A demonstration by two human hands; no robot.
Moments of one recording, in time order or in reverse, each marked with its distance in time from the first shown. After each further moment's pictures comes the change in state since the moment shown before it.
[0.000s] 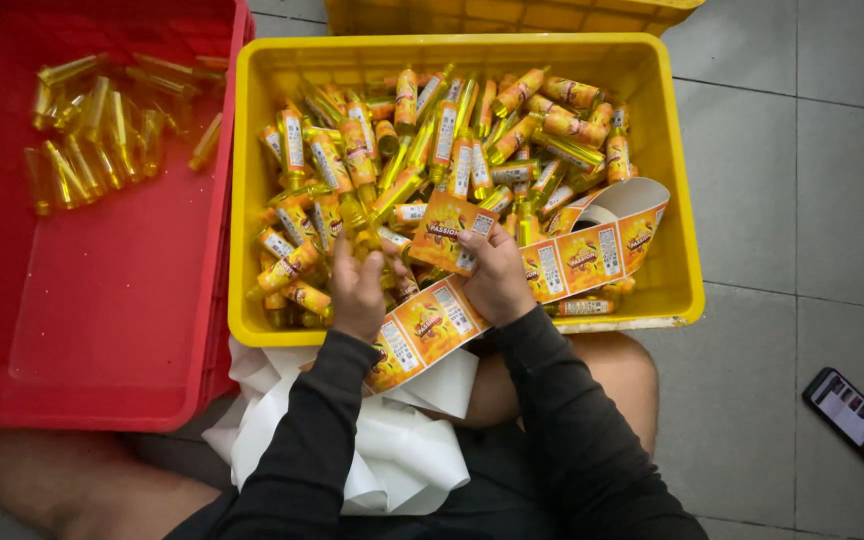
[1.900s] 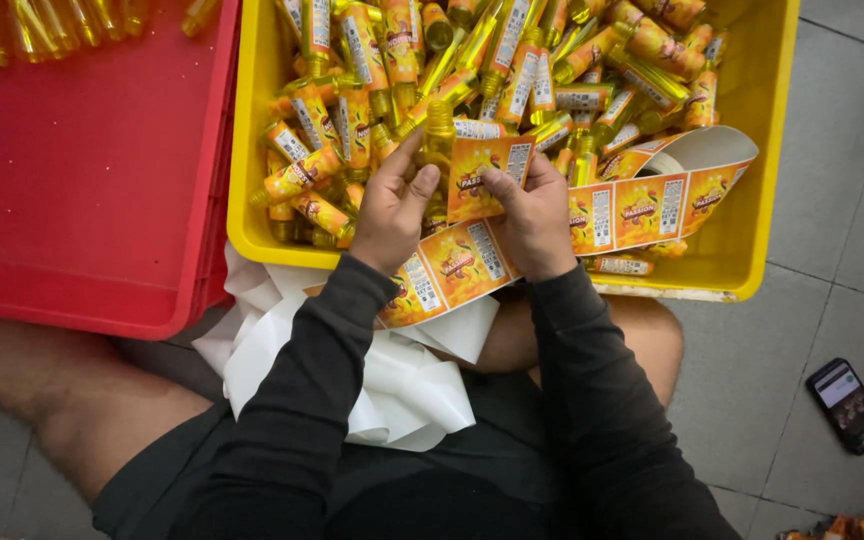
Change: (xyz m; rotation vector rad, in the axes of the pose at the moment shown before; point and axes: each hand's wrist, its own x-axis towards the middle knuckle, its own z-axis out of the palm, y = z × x) left_hand 0.000 0.004 -0.005 0.068 -0.186 0.102; right_hand 0.011 0.018 -0.027 -0.362 -0.065 -0.098
